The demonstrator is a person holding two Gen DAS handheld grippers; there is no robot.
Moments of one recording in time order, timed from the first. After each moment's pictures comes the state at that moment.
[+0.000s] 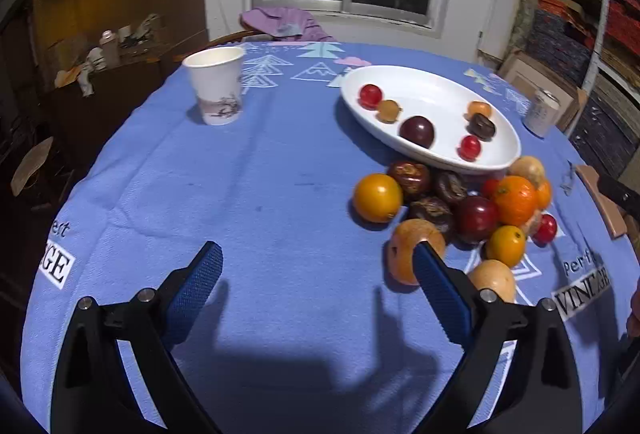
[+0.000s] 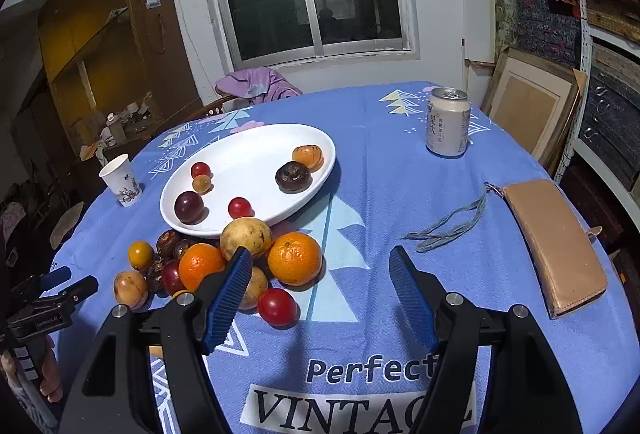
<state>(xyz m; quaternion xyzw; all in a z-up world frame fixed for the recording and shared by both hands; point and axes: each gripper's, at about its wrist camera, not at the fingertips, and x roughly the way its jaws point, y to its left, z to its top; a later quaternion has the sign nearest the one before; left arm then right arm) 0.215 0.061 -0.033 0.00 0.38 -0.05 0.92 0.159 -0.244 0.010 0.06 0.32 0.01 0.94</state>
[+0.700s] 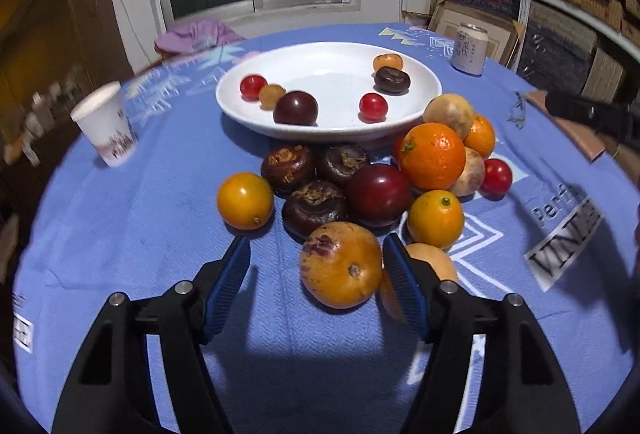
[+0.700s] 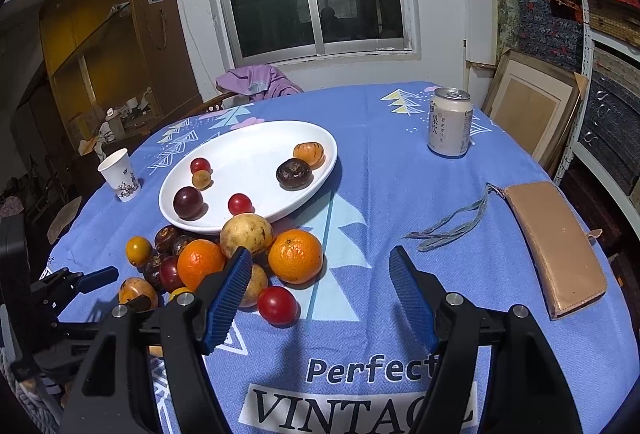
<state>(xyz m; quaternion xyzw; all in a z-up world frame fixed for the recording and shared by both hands) 0.225 -0.014 -0.054 0.07 0.39 -0.16 0.90 0.161 -0.242 0.007 0.06 0.33 0.01 0.94</state>
